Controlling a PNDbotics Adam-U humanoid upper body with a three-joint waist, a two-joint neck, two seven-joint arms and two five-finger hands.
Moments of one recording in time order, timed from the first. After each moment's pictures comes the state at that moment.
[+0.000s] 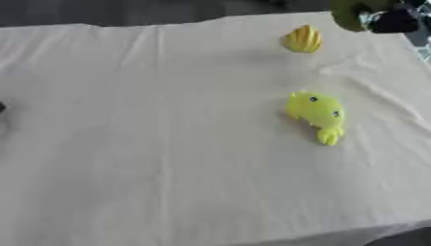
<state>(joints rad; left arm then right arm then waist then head) -0.54 0.51 -0.07 -1.67 0.46 0.01 0.14 -0.72 -0.81 -0.05 -1.34 0.19 0.01 0.12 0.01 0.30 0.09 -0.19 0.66</state>
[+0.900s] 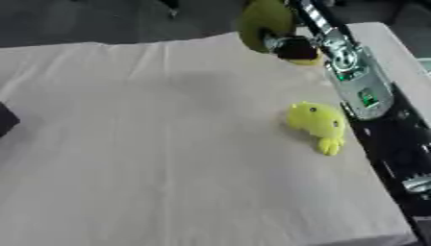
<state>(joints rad) -0.72 0.73 -0.21 -1.77 0.43 0.12 0.02 -0.77 -0.52 0.10 -1.45 0.29 0.06 0.12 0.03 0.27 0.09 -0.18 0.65</state>
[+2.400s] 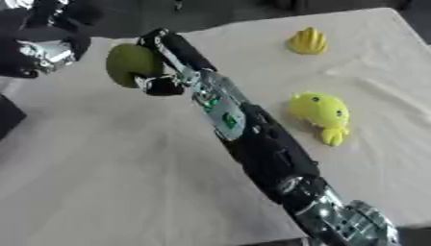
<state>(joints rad) -1.08 0.63 -0.58 -1.68 -0.02 0.30 -0.44 -0.90 -0.18 0.31 -1.26 0.58 -0.09 -0.01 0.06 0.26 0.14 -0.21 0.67</state>
